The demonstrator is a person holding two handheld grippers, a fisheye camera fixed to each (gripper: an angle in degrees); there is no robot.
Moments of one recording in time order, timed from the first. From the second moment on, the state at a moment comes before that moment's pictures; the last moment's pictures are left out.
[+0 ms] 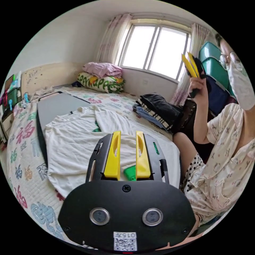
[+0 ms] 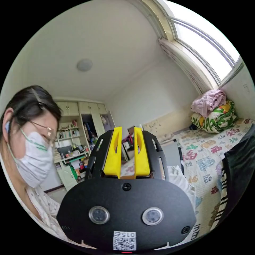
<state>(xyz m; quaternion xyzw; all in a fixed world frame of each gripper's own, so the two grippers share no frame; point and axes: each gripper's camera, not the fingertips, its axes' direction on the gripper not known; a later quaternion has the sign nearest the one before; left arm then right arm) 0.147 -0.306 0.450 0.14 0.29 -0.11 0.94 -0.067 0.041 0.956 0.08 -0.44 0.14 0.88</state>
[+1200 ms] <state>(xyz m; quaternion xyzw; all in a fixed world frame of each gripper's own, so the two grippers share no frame) 0.054 -0.437 0.734 -0.04 0.12 -0.11 0.99 -0.449 0.454 1.790 -0.31 -0.26 -0.12 0.91</state>
